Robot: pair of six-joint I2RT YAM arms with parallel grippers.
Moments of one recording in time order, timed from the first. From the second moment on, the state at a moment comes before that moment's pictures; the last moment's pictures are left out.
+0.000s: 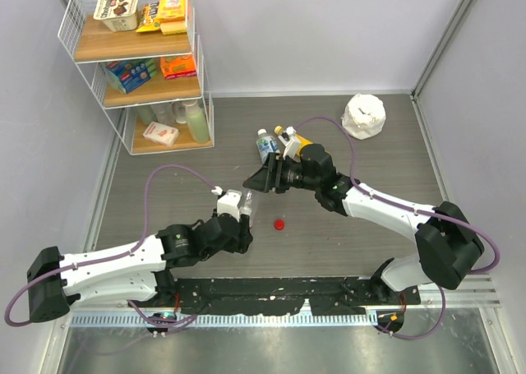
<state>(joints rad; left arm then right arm) -1.17 0.93 0.59 -0.44 -0.41 -0.74 0.73 1.42 0.86 0.28 -0.42 0.80</state>
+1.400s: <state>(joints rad) -1.18 0.82 0.57 -0.42 -0.43 -0.76 0.74 1.26 0.86 0.14 -0.20 0.65</state>
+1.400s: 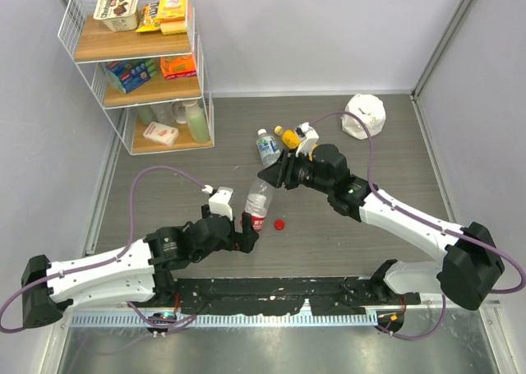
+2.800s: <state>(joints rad) -1.18 0.79 0.51 -0.34 -0.41 -0.74 0.74 0.99 0.71 0.21 0.61 0.12</state>
